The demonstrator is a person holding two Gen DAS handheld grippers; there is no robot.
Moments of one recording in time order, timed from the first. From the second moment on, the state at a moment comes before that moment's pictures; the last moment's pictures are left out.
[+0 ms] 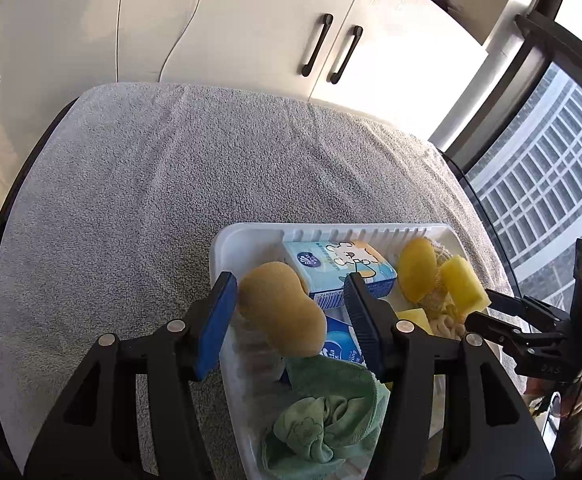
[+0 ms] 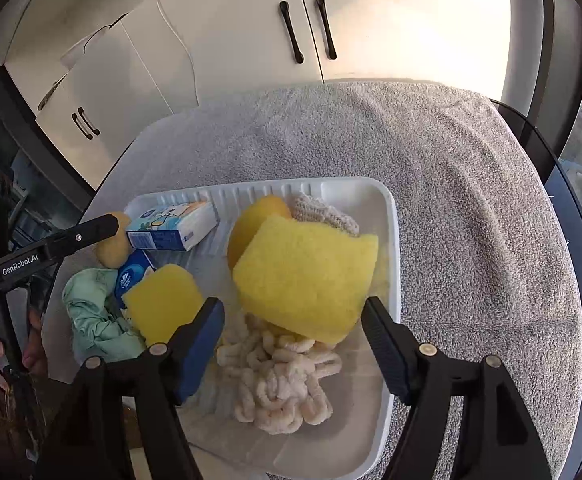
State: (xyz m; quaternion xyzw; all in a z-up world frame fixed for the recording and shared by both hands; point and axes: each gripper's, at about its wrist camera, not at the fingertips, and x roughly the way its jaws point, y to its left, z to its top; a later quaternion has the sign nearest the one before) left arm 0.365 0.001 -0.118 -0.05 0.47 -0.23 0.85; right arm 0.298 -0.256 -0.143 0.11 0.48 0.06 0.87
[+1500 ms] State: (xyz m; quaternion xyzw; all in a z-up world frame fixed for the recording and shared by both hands) left arm 0.110 0.090 -0.092 -0.01 0.38 -0.07 0.92; right arm 0.049 -0.264 -0.107 0.15 0.45 -0.10 0.87
